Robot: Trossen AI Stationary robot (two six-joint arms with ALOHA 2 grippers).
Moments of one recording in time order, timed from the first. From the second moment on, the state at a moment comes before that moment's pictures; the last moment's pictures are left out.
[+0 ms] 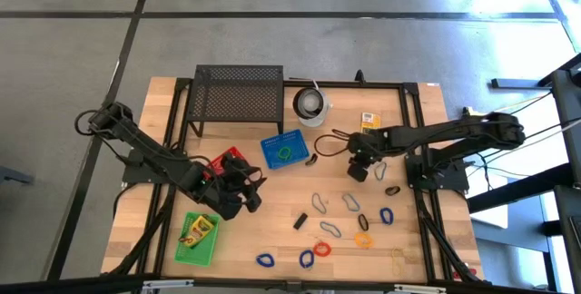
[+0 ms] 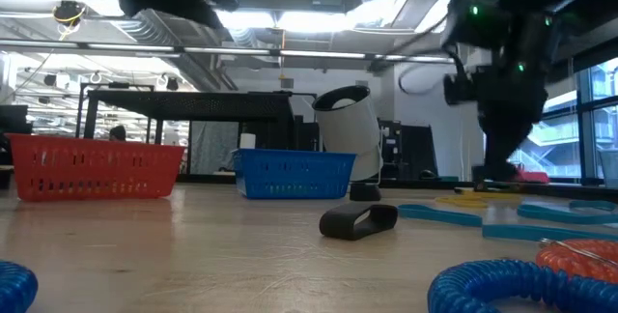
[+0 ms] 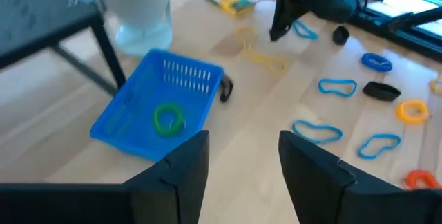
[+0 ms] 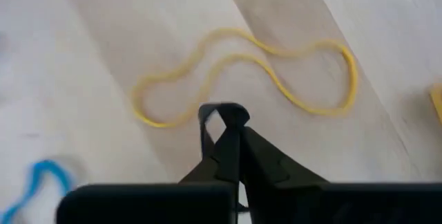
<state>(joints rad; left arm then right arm) -0.54 1.41 1.00 -0.51 -0.87 -0.94 -0.04 1.28 0.63 -0.58 0.07 0.45</state>
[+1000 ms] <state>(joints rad) -0.49 1.77 1.00 0.54 -0.95 0.11 0.25 1.35 0.67 0.59 0.01 -0.16</state>
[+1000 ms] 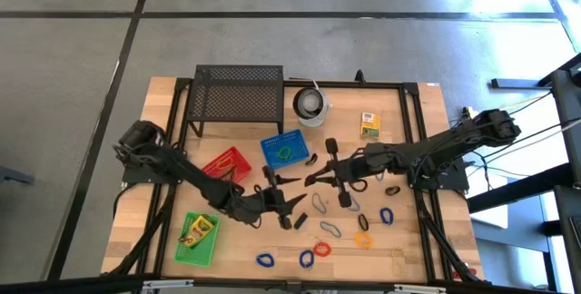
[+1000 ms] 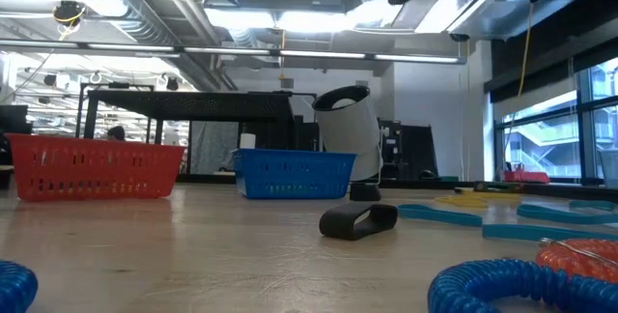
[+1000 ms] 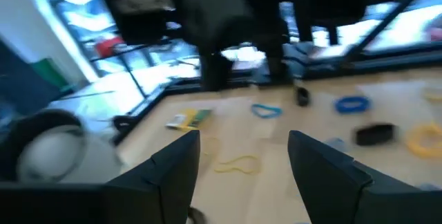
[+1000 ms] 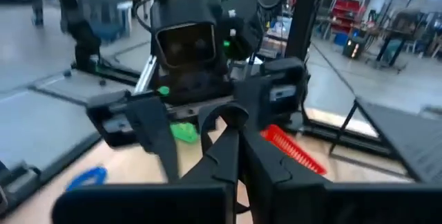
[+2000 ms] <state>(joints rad) -0.34 1.77 1.00 0.74 -0.61 0.00 0.25 1.37 0.67 0.67 0.01 -0.01</state>
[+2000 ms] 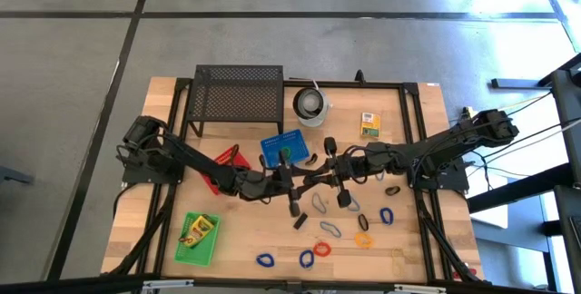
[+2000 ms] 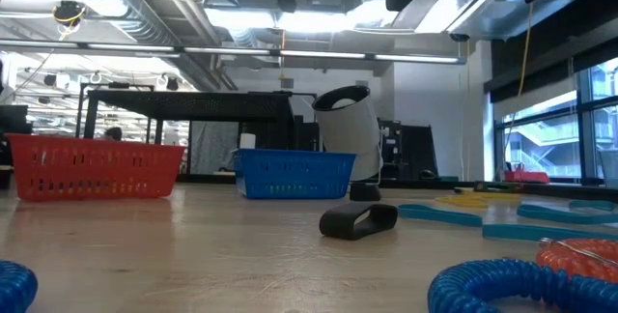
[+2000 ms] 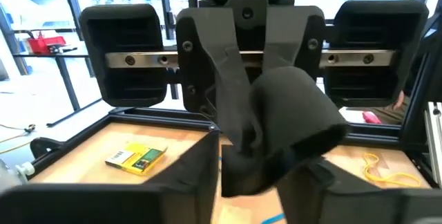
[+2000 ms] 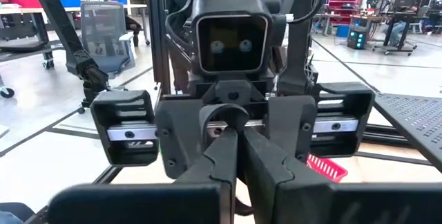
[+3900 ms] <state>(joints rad) -0.35 1.41 0.74 -0.91 -0.21 -1.21 0.22 1.19 0.67 0.10 0.23 0.15</state>
